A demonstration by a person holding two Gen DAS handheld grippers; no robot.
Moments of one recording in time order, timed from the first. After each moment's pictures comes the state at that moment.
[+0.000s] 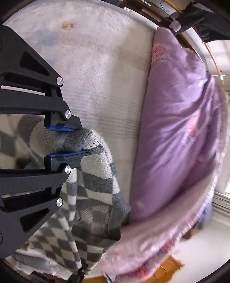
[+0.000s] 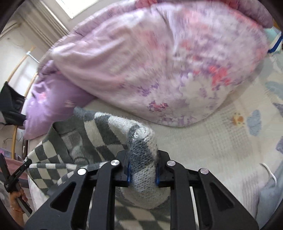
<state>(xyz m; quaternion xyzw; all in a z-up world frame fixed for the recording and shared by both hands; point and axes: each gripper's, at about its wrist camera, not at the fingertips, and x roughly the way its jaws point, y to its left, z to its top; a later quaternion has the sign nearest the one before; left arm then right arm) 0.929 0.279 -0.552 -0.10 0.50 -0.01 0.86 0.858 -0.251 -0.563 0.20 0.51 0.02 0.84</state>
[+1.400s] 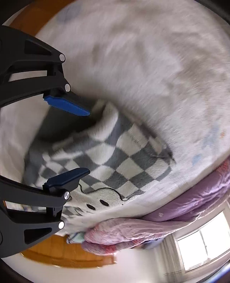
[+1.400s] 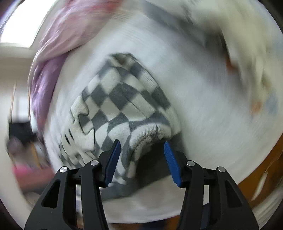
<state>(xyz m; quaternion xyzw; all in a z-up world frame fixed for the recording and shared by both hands) 0.458 0.299 -0.607 -0.45 0.51 0.09 0.73 0.475 -0.311 -0.591 0.44 0.61 -0.09 0.65</state>
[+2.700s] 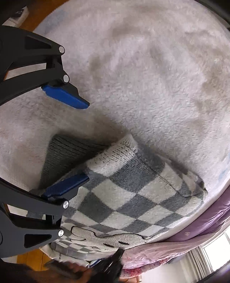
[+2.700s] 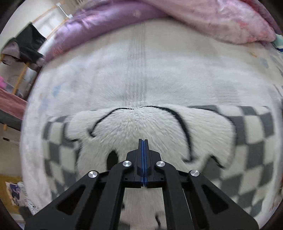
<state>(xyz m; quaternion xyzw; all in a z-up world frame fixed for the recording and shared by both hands) 0.437 0.312 -0.678 -0.33 0.59 0.10 0.73 0.700 -0.007 -0.613 0.08 0.59 0.09 0.79</state>
